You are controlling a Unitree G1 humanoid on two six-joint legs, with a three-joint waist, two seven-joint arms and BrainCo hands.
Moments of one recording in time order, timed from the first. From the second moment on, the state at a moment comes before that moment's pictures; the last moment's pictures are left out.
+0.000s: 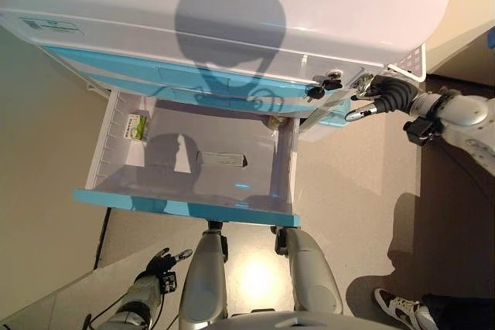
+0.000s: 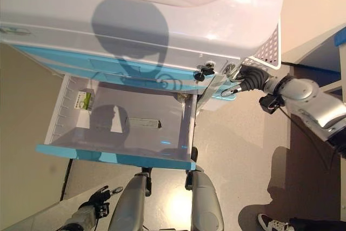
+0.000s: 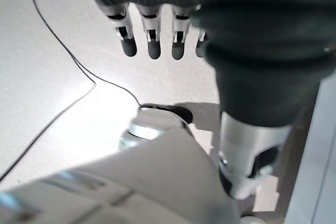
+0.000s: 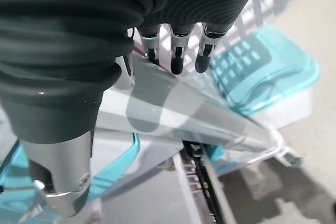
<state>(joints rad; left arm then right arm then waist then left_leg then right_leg) -0.13 0.29 -0.04 1.20 -0.38 -0.02 -0.01 -0.76 -1.24 0.67 0.10 0.75 0.11 0.25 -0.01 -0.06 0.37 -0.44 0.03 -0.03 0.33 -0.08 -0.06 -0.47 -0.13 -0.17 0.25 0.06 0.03</state>
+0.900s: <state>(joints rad) -0.10 0.29 -0.01 1.10 -0.38 0.00 0.06 -0.06 -0.80 -0.21 0.25 -0.01 0.05 -0.16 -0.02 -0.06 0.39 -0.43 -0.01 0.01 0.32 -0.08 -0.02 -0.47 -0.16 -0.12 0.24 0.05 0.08</state>
